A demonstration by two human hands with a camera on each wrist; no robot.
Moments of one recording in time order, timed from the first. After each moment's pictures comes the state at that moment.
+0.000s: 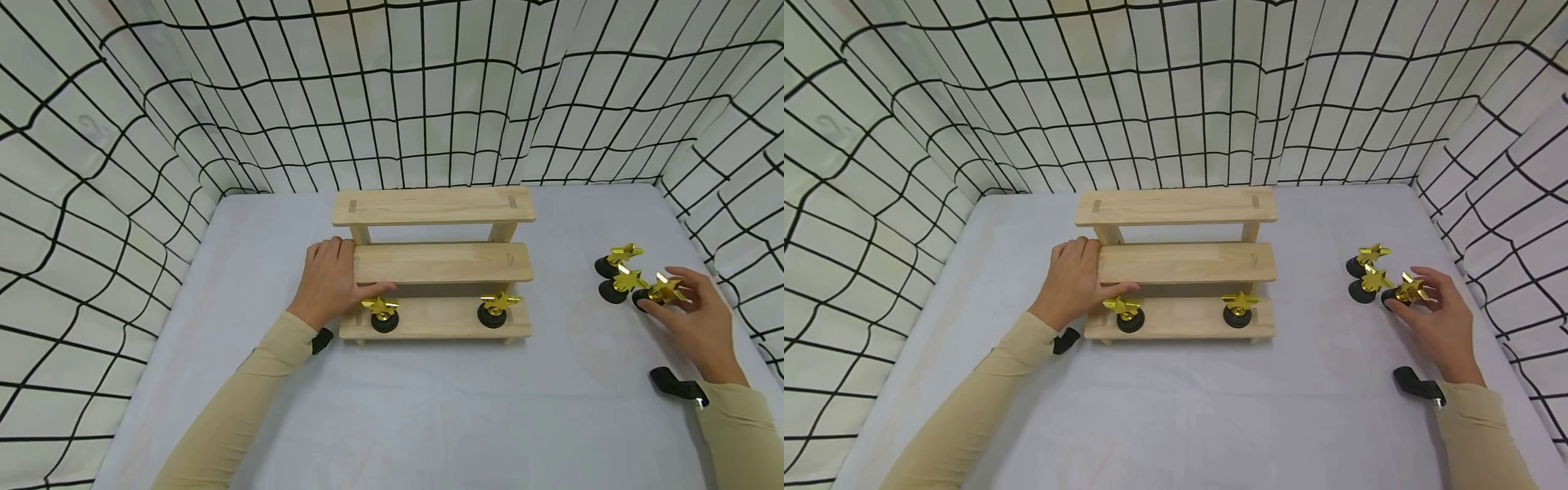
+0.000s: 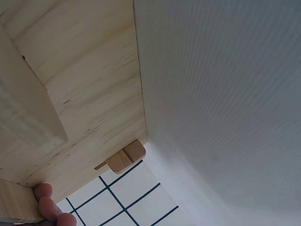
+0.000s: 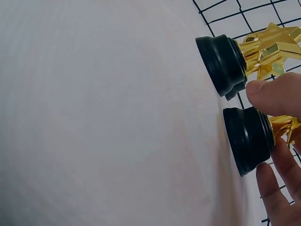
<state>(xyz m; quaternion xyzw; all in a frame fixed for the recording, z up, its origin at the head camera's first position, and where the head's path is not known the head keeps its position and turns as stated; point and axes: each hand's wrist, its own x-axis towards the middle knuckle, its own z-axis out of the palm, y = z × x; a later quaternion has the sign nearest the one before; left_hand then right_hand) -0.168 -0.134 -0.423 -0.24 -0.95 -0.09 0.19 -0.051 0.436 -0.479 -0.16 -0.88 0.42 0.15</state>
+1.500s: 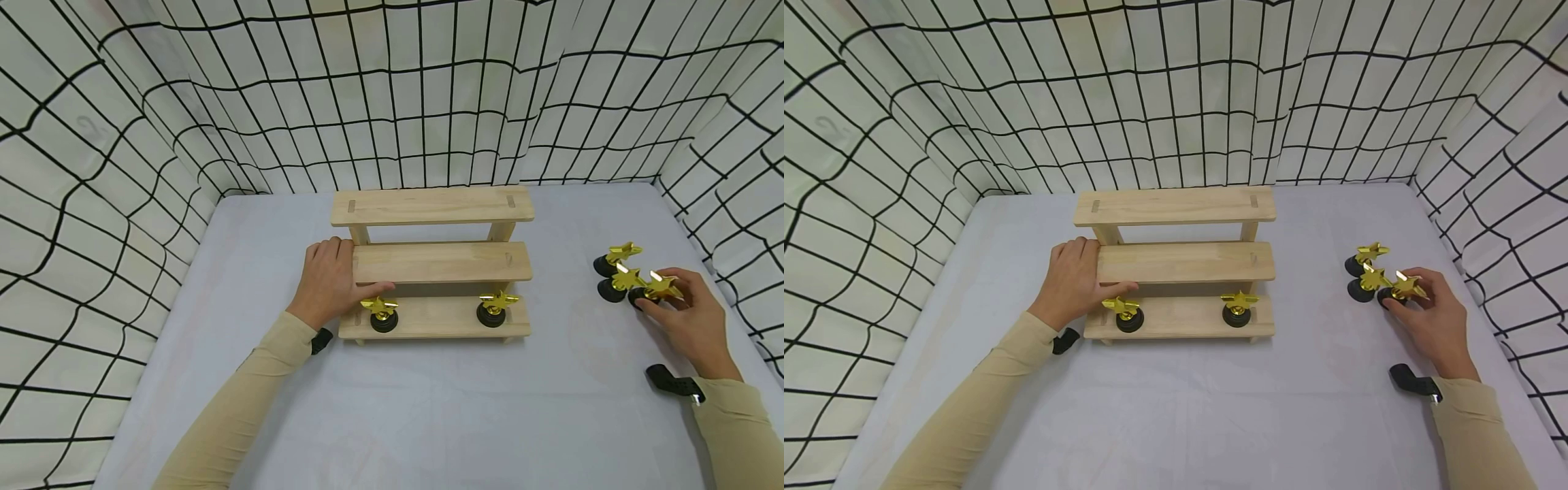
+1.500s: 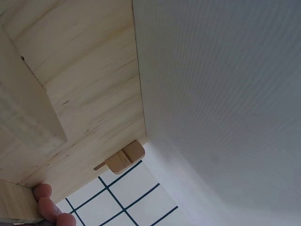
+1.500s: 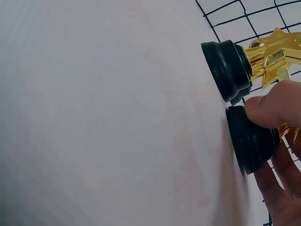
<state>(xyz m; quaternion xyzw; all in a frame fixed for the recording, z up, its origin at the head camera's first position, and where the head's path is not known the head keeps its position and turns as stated) -0.168 -0.132 -0.422 -0.25 -0.94 -0.09 0.19 -0.053 0.435 -0.481 -0.16 -0.90 0.38 0.12</state>
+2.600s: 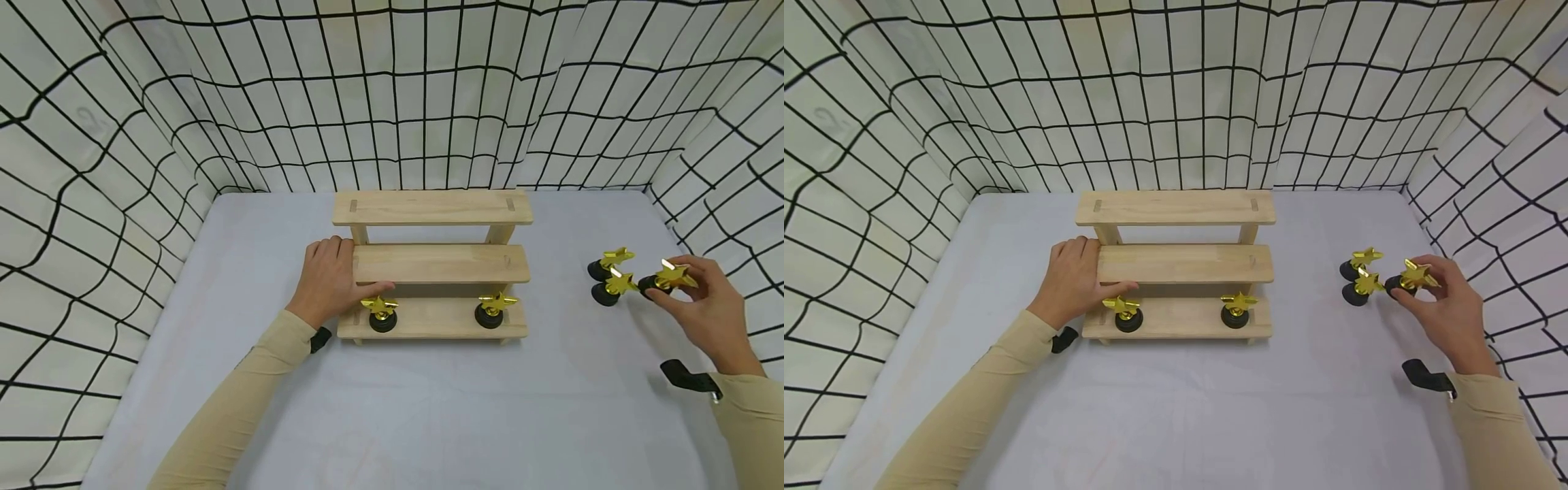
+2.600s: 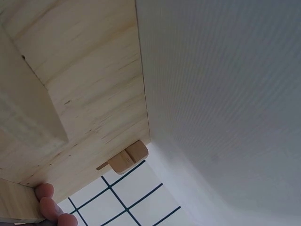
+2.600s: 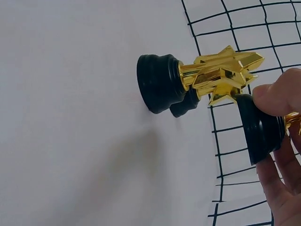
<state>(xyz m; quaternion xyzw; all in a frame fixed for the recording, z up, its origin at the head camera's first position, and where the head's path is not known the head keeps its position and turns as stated) -0.170 -0.135 -0.425 -0.24 -0.95 -0.09 0.19 -0.054 0.430 -0.434 -0.13 -0.92 0.33 0.13</state>
